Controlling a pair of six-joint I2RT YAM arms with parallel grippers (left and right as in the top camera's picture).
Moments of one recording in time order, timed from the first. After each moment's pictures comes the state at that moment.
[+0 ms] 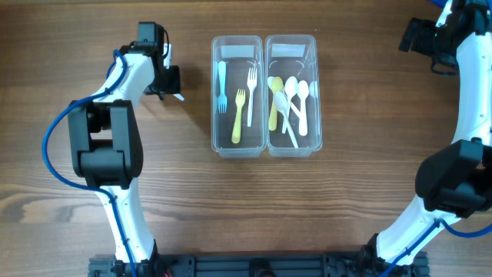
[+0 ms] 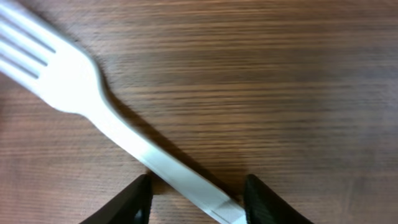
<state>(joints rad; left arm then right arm) -0.04 2.23 1.63 -0.72 -0.04 -0.09 -0.25 1.99 1.99 -1.11 0.07 0.11</state>
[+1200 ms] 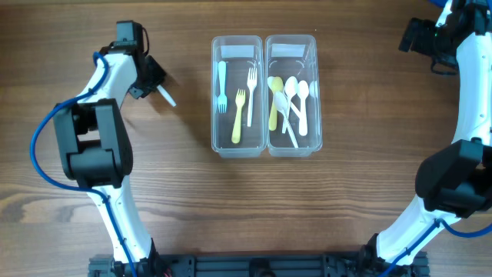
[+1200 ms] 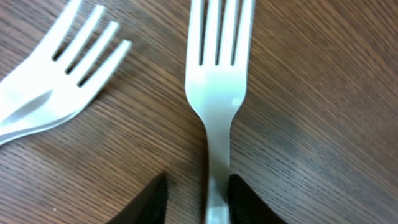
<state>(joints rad) 0.06 2.23 1.64 -0.69 0.00 -0.64 -0.25 1.99 1.99 -1.11 0.07 0.11</state>
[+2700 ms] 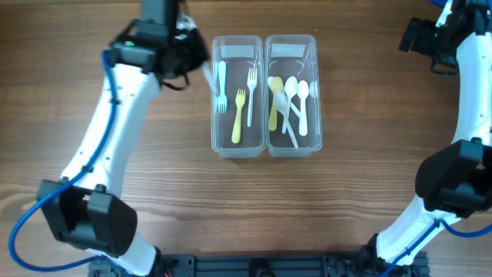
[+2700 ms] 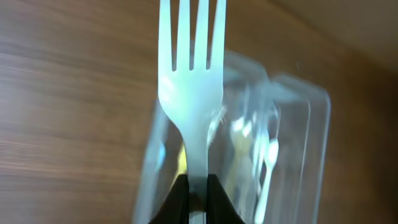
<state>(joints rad) -0.26 1.76 1.69 -0.87 0.14 -0.58 -0.25 1.99 1.99 -1.11 0.07 0.11</state>
